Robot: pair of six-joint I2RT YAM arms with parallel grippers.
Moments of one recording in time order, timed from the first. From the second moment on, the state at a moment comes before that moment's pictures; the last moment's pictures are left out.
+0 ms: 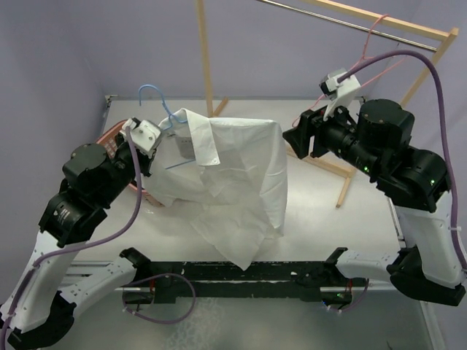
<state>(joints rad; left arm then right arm) -0.57 0.83 1.34 -0.63 -0.12 0.32 0.76 1.18 1.94 -1.02 0.15 0.12</state>
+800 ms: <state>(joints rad) -0.57 1.02 1.45 -0.75 -0.21 0.24 0.80 1.17 1.71 -0.89 -0.21 0.10</state>
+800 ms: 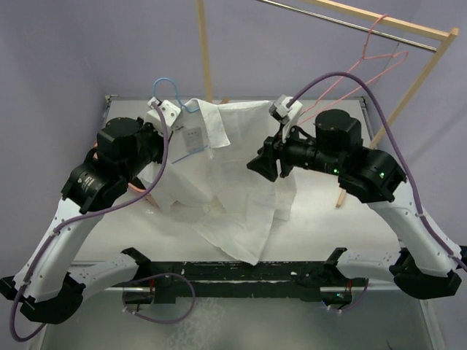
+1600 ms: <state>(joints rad) -0.57 0.97 1.48 -0.77 -0.21 0.24 1.11 1.19 1.10 0.04 0.28 0.05</state>
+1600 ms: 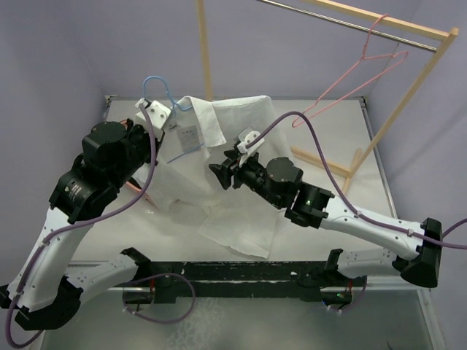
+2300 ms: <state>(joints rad) -0.57 0.95 1.48 -0.77 -0.19 0.22 1.28 1.42 1.06 0.49 0.76 -0.09</state>
